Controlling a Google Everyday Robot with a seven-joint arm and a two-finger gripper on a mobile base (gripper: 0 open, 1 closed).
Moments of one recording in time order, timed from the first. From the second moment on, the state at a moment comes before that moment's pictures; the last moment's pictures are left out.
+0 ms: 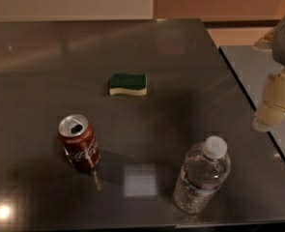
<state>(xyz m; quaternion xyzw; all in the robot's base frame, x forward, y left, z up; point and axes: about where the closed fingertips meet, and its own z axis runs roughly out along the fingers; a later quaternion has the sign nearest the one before) 0.438 -0.217 0.976 -0.60 0.78 -0.03 0.16</state>
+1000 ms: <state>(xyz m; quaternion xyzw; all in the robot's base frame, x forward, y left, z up) 0.401 -0.203 0.974 -0.65 0.74 0.04 0.17</state>
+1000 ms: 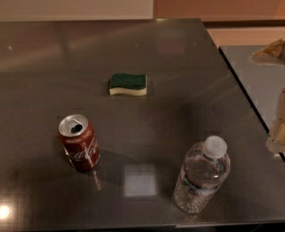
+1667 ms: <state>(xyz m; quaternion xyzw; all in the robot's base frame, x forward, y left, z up) 0.351 -0.163 0.968 -0.68 0.69 0.13 0.22</state>
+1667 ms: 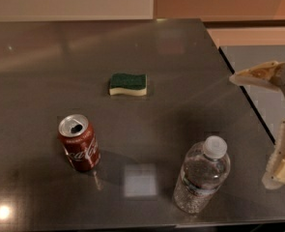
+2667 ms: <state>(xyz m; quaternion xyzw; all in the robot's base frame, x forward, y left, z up) 0.294 -0.121 0.950 -0.68 0.65 0.22 0.25</state>
